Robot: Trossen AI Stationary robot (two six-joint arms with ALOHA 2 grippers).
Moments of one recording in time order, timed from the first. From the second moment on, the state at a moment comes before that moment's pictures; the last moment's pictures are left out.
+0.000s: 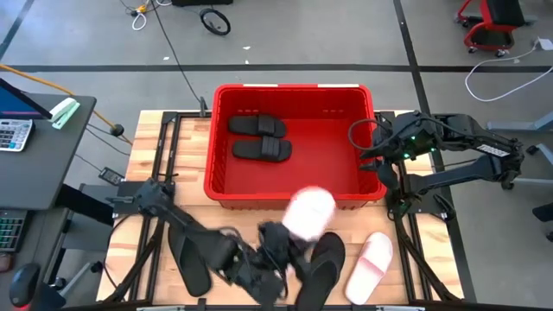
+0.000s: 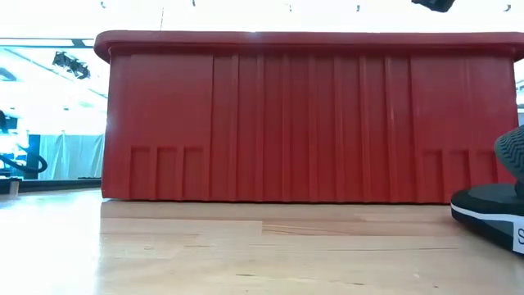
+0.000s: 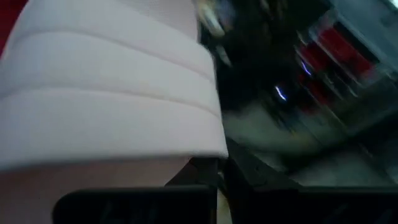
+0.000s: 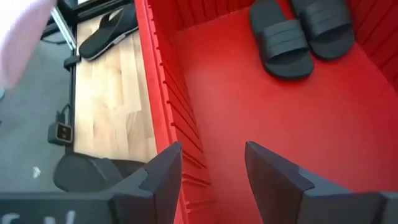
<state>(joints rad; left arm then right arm) -0.61 2.14 2.28 -0.64 -1.02 -1.18 -0.09 0.94 1.36 -1.18 -0.08 0.30</state>
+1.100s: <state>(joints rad) 0.37 2.20 2.24 -0.63 0.27 -0.46 -0.09 0.94 1.36 -1.15 0.02 0.17</state>
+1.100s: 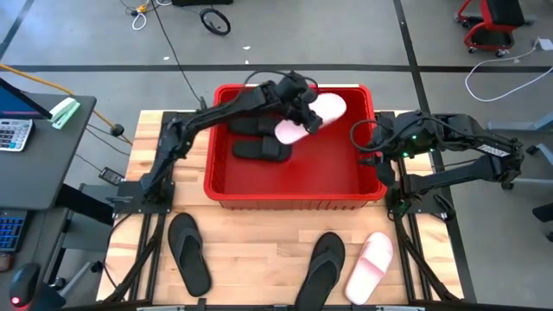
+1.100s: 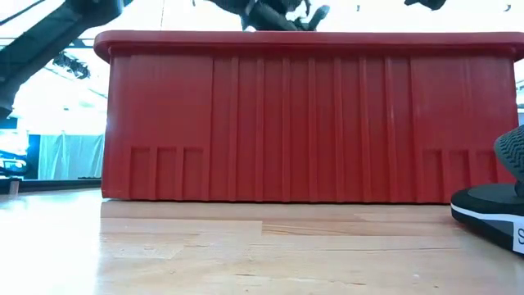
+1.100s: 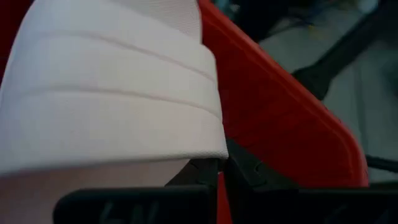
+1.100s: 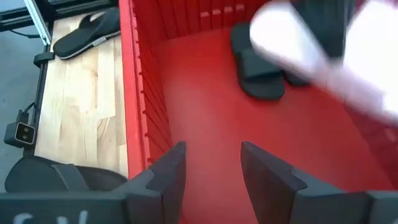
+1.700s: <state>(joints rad) 0.46 2.39 2.24 -0.54 0.48 0.07 -0.09 0.94 1.36 -0.97 0.04 0.14</state>
